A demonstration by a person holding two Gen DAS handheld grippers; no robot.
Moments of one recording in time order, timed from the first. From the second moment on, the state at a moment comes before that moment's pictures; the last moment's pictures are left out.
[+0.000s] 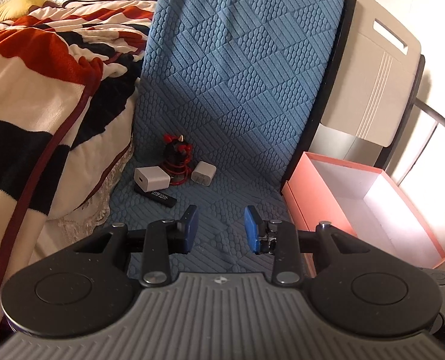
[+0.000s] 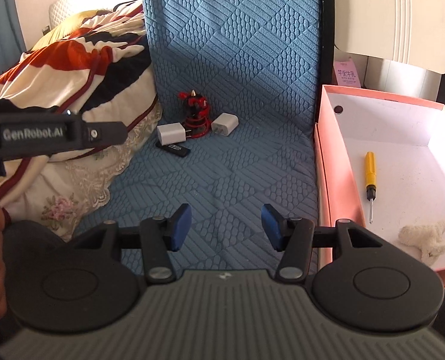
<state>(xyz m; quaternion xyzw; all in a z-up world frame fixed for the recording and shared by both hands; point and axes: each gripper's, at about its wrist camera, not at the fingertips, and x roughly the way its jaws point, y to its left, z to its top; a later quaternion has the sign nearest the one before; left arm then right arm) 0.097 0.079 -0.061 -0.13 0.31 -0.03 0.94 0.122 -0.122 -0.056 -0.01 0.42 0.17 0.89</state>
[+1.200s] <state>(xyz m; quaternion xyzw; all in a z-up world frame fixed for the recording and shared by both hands) 0.258 0.103 -0.152 -0.13 0.39 0.02 0.91 0.245 -0.089 -0.096 -0.07 0.40 0.25 0.88</state>
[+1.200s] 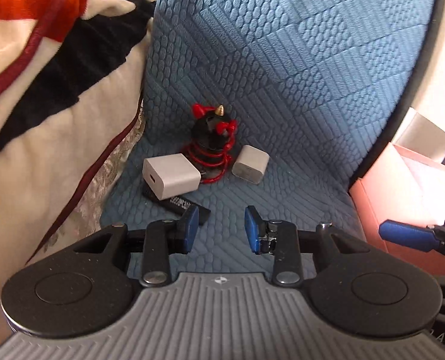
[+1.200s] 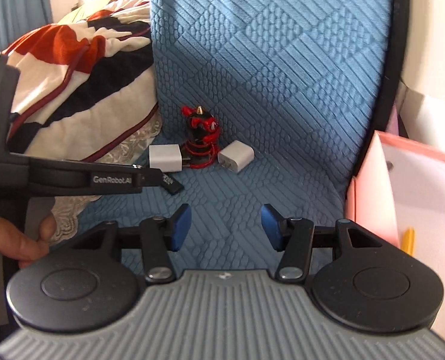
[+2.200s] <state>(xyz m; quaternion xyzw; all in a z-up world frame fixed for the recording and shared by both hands) 0.350 0.145 -0.184 -0.15 0.43 0.08 0.89 0.378 -0.053 -0.190 -0.04 0.45 0.25 0.86</state>
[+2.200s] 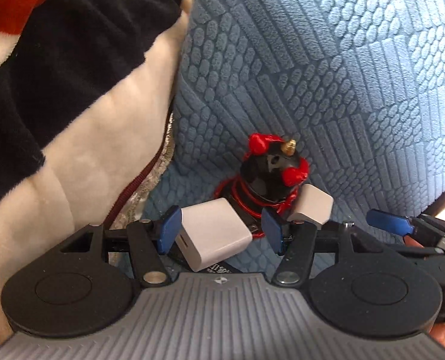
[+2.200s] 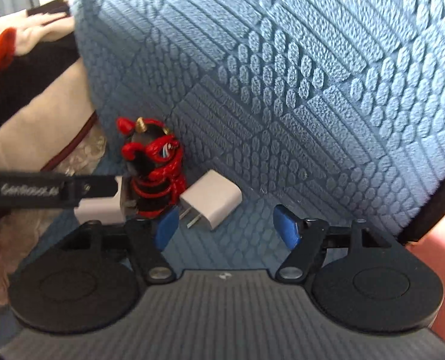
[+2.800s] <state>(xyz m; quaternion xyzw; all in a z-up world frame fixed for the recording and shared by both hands) 0.355 0.149 -0.199 -0.16 0.45 0.08 0.87 0.404 -0.015 -0.217 -0.07 0.46 0.27 0.84</state>
